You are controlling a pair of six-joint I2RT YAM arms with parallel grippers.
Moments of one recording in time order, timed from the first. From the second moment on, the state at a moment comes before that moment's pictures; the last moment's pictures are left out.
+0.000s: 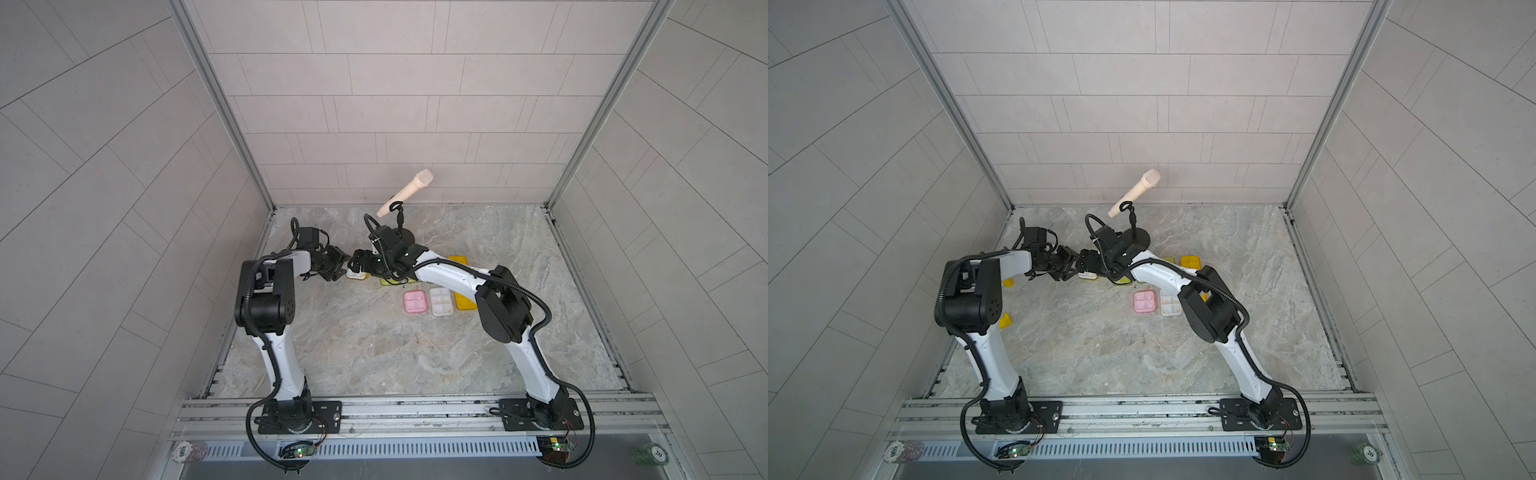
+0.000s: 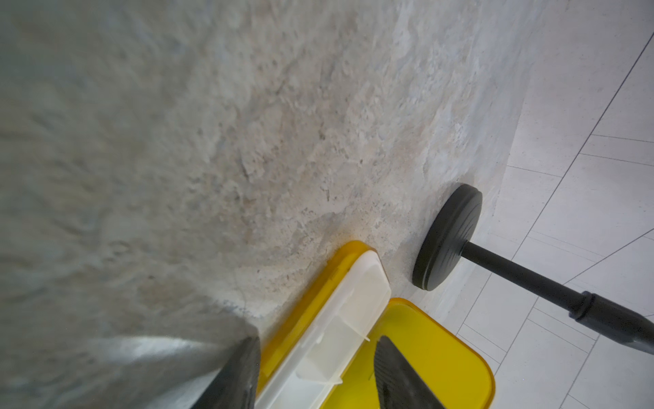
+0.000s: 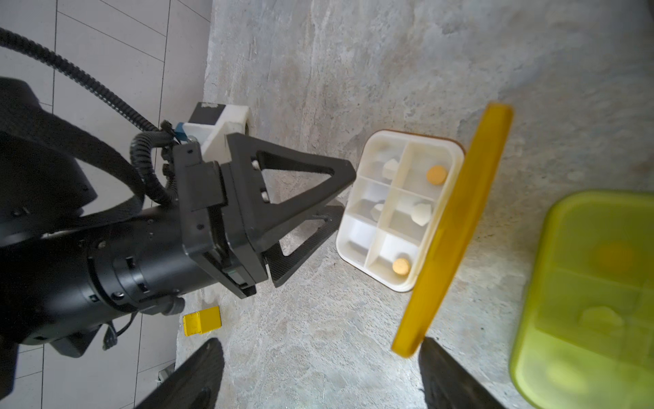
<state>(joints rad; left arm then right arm) 0.05 1.98 1.17 -0.22 0.60 -0.94 0.78 2.25 1.89 -0.35 -0.19 0.87</state>
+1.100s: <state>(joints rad) 0.13 1.91 1.10 -0.13 0.61 -1.02 0.78 2.49 2.24 -0.56 -0.17 0.76</state>
